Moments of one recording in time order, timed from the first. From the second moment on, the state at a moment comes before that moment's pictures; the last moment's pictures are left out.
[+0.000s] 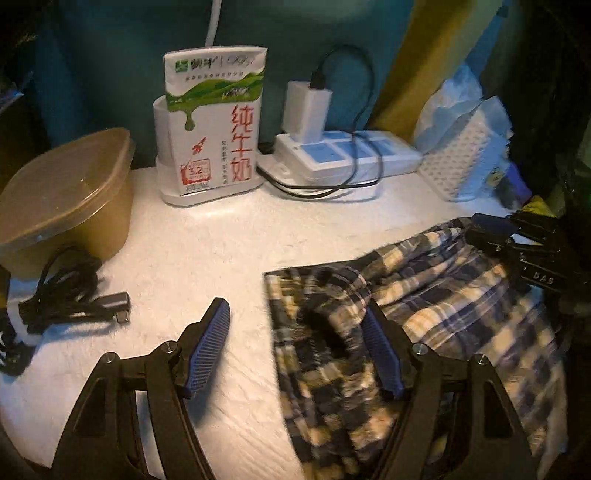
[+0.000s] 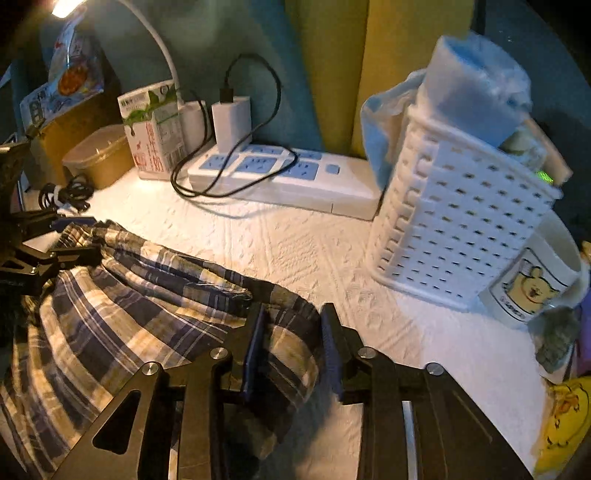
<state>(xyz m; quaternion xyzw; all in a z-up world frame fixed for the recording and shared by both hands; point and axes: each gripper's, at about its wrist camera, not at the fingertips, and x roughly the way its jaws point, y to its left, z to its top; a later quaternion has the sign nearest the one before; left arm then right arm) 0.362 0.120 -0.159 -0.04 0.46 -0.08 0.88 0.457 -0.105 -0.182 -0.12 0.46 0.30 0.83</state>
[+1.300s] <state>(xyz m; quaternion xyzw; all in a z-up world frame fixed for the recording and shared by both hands) 0.369 0.093 -0.171 -0.03 0.45 -0.12 0.88 0.451 -0.117 -0.191 -0.03 0.49 0.33 0.81</state>
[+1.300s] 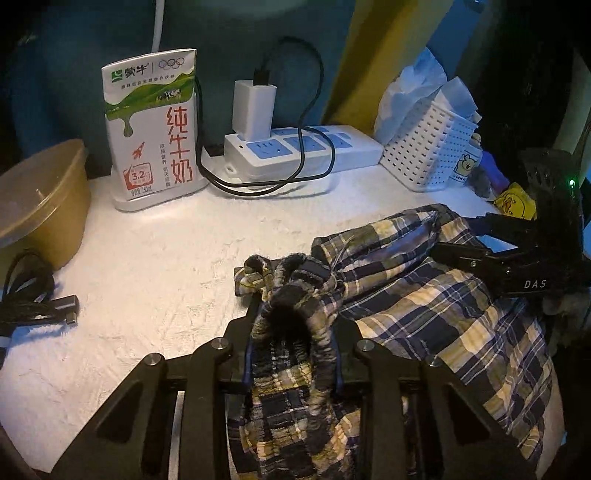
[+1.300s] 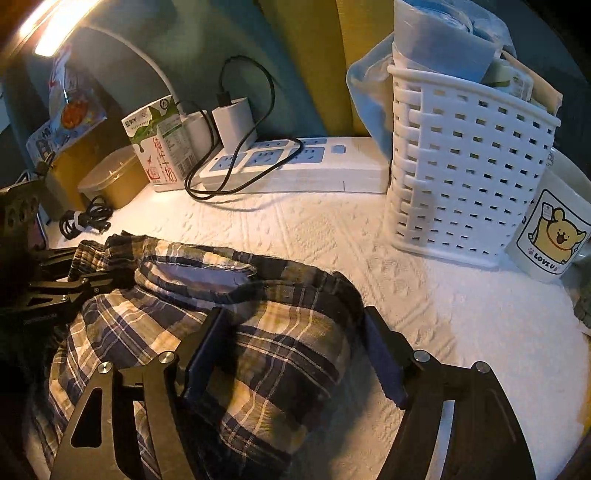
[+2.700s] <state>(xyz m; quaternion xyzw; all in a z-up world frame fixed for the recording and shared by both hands) 0.260 0.072 -0.035 0.00 0.29 -0.10 0.95 0.345 -0.130 -0.030 -0.07 0.31 0.32 0.90</state>
